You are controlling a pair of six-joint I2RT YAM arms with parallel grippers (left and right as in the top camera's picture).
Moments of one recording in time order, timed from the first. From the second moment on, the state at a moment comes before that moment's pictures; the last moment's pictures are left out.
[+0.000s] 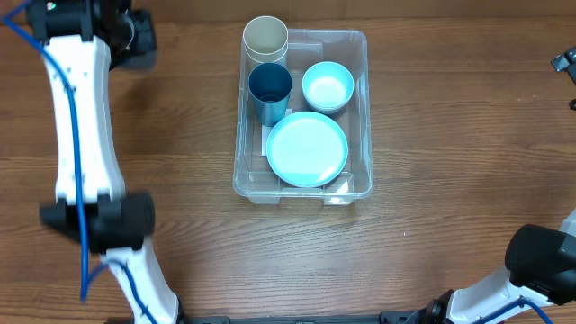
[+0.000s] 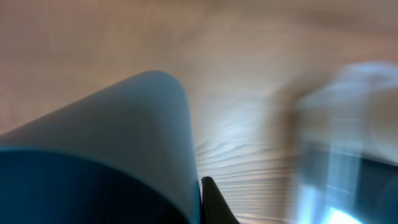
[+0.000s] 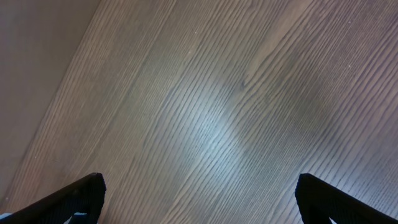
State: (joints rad) left arm 0.06 2.10 2.52 -1.38 0.04 -0.08; right arm -0.47 1.84 2.23 -1.47 0.07 0.59
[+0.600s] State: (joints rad) left arm -0.50 2.00 2.53 -1.43 -0.04 -0.08; right arm -0.47 1.84 2.23 -1.47 0.07 0.59
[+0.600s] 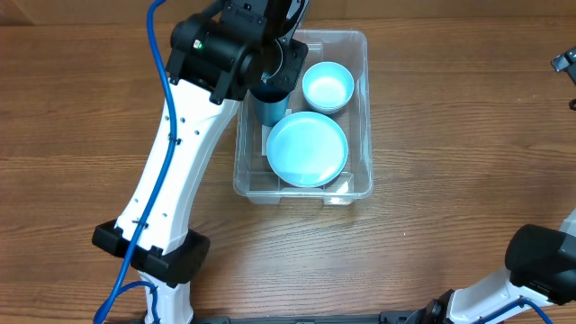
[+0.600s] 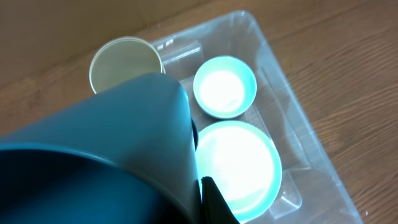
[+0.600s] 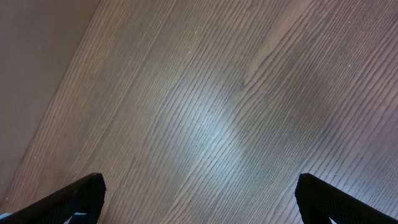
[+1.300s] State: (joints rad) left arm -0.50 2.04 2.53 -1.50 -0.05 -0.08; right arm -0.47 1.84 2.23 -1.47 0.07 0.59
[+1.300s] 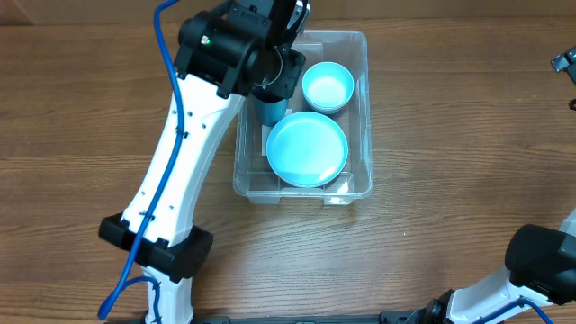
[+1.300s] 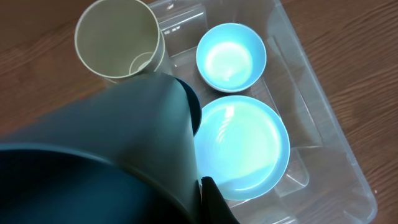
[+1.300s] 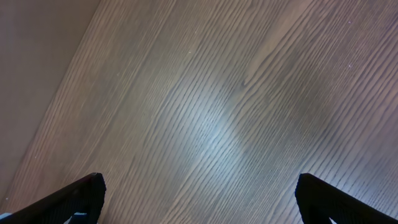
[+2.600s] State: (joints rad) left arm -0.50 1.73 2.52 -1.56 -0.11 -0.19; right arm -0.47 1.84 2.23 -1.47 0.07 0.59
